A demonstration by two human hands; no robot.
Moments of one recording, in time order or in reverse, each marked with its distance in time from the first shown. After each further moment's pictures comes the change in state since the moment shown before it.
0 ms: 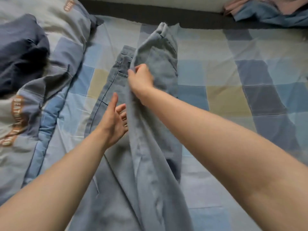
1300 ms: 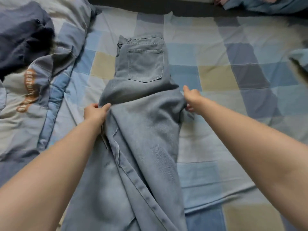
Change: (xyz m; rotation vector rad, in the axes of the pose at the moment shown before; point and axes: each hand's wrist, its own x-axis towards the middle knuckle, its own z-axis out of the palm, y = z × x) left_hand -0.043 -0.044 -0.073 0.670 0.721 0.207; right_hand -0.073 0.153 -0.120 -0.139 0.080 0.464
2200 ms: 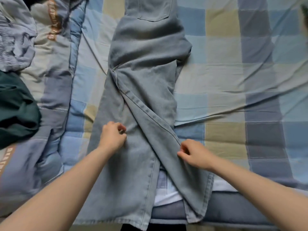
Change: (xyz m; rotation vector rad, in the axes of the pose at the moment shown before) left_hand -0.261 -0.170 -0.114 0.680 -0.362 0.173; right_hand -0.340 0.239 -0.024 -0.794 -0.582 -0.373
